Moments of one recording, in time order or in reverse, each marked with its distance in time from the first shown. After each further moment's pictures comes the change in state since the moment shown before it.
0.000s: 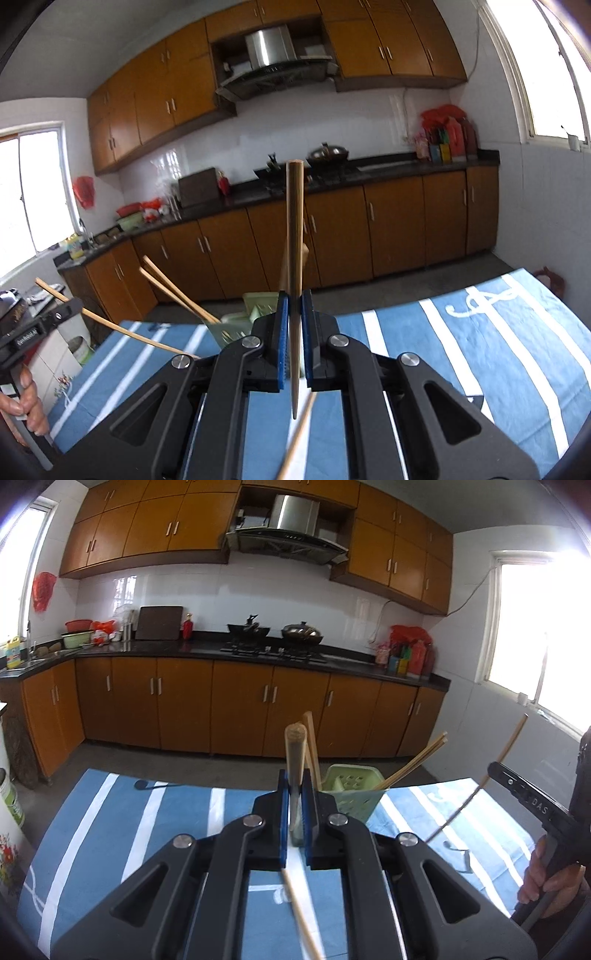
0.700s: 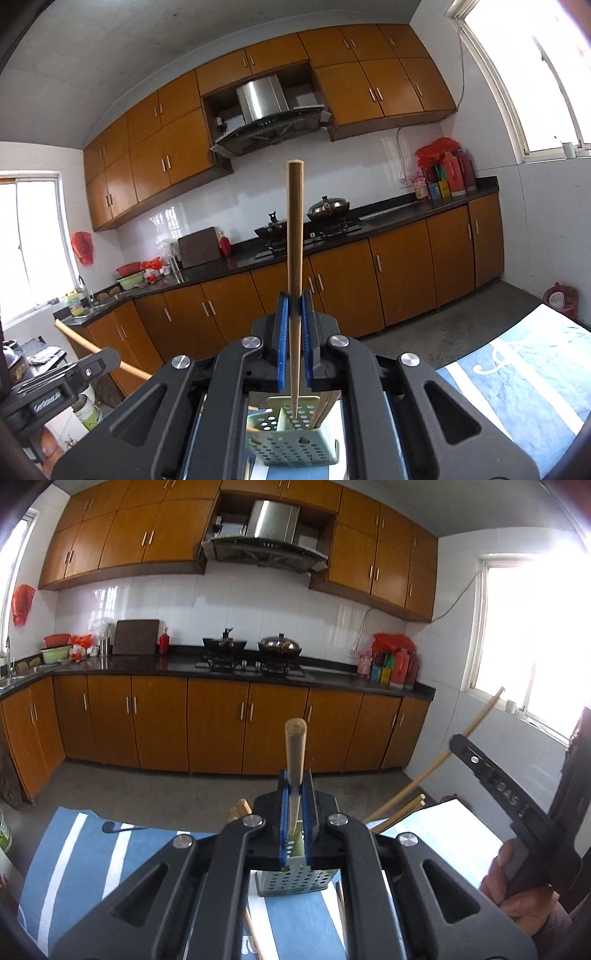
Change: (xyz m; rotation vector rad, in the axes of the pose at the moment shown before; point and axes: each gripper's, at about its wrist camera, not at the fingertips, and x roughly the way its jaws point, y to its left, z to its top) left arm 0.058 -0.045 0.065 0.025 -0.012 -0.051; right arm 0.062 0.015 0.047 0.074 -0.164 -0.033
